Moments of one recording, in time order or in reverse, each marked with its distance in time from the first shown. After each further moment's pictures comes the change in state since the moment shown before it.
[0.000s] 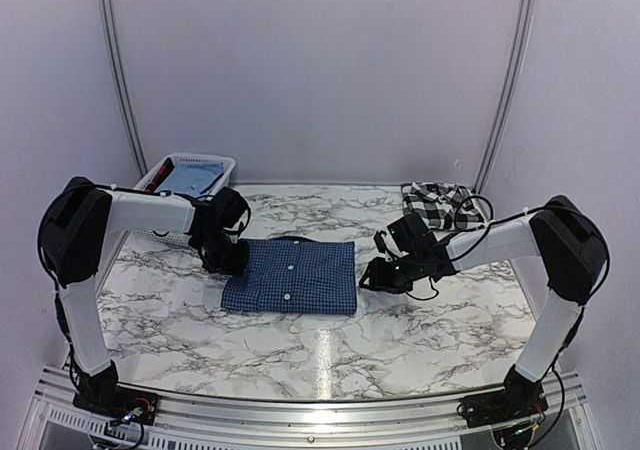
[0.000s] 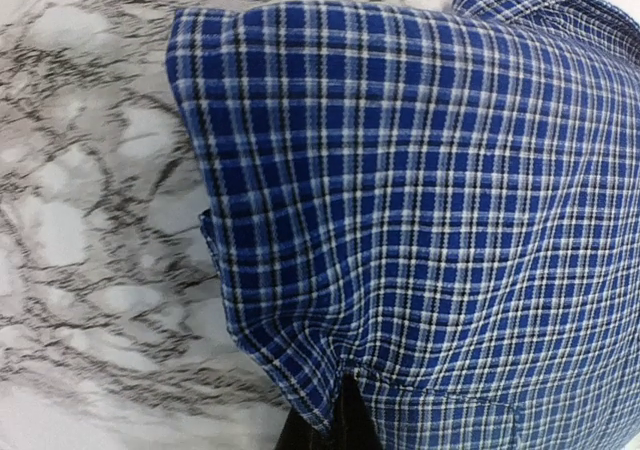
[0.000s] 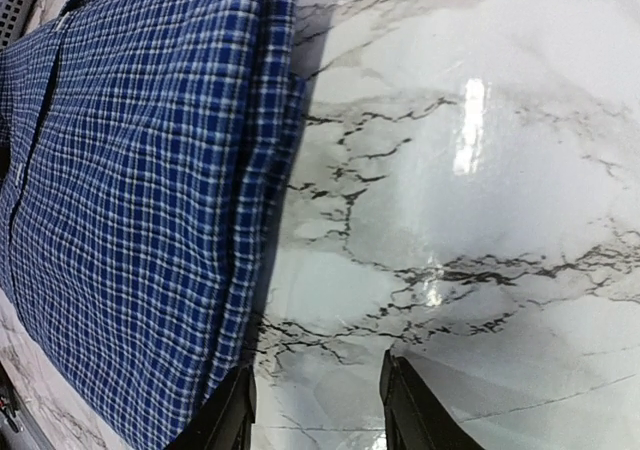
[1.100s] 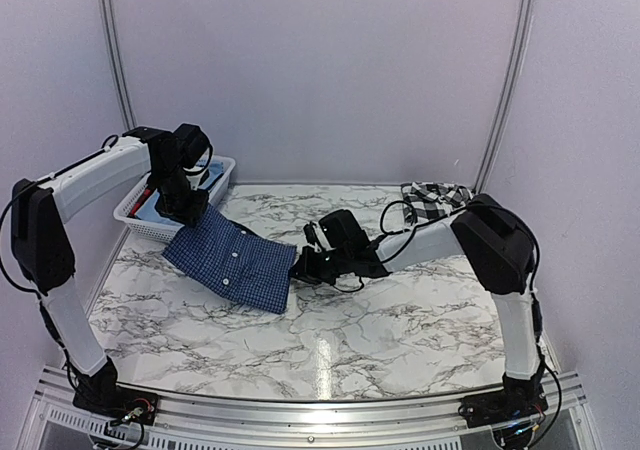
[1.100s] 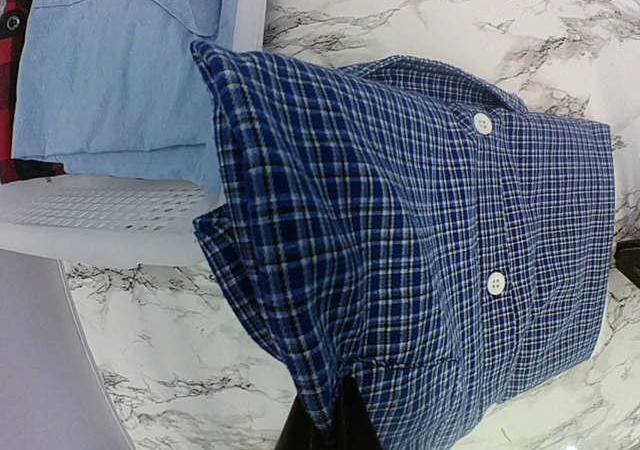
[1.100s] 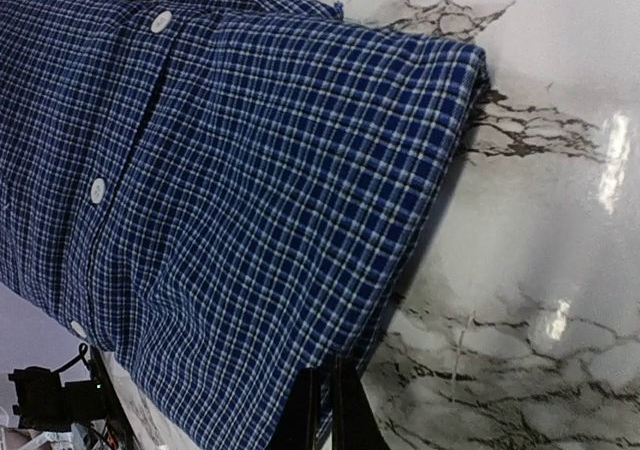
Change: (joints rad) left arm 0.154 -0.150 0.389 -0.585 -0.170 0.308; right arm 0.205 0.373 0.416 0.232 -0.124 0.243
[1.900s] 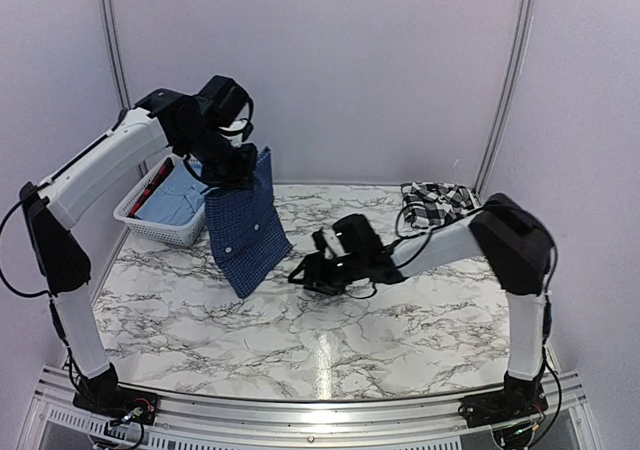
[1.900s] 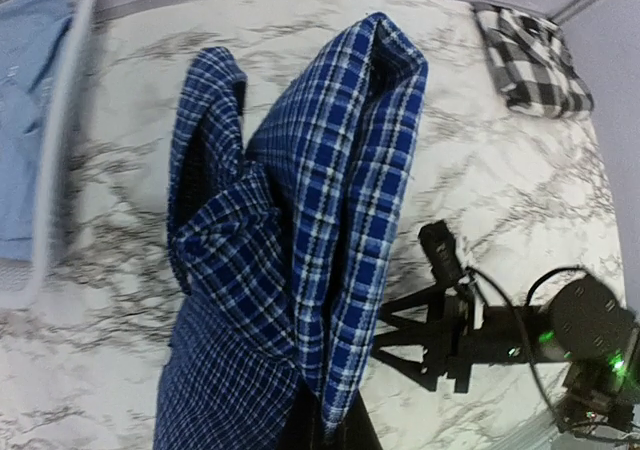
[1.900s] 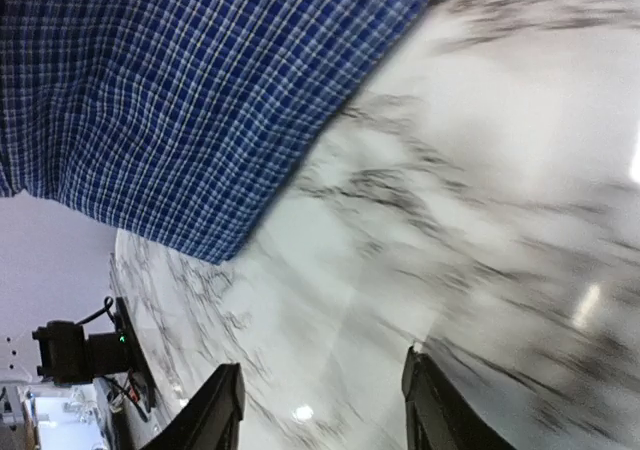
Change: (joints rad) left arm -0.201 0.053 0.385 -0.050 0.127 -0.249; right arm 0.029 0.014 -0.044 0.079 -0.088 0.068
